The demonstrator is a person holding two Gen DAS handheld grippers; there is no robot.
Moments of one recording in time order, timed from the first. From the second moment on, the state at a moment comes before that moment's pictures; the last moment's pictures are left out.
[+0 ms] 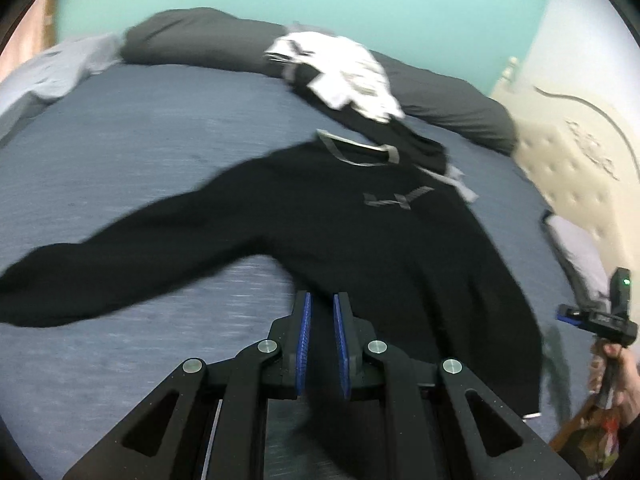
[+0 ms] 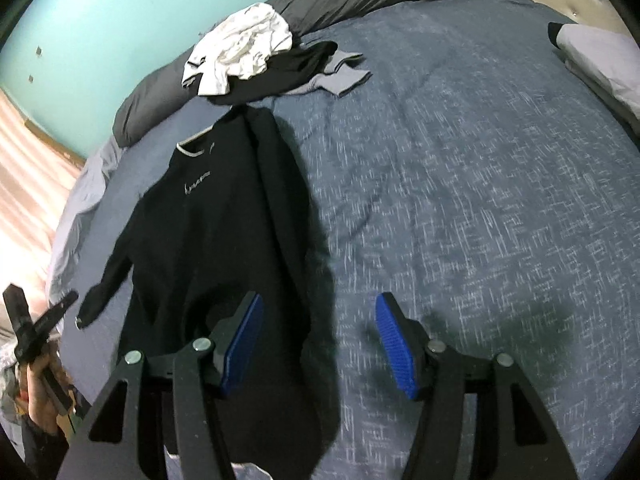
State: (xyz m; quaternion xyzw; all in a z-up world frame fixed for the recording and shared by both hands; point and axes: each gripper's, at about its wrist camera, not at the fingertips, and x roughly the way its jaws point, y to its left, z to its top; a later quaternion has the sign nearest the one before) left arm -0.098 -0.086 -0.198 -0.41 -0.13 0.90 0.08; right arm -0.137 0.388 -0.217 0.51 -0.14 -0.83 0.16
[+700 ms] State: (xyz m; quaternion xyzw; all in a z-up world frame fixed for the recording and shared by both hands) left arm -0.099 -0.068 -0.264 -0.42 -0.15 0.89 0.08; right arm -0.122 0.273 -0.236 0.54 -0.01 -0.81 0.24
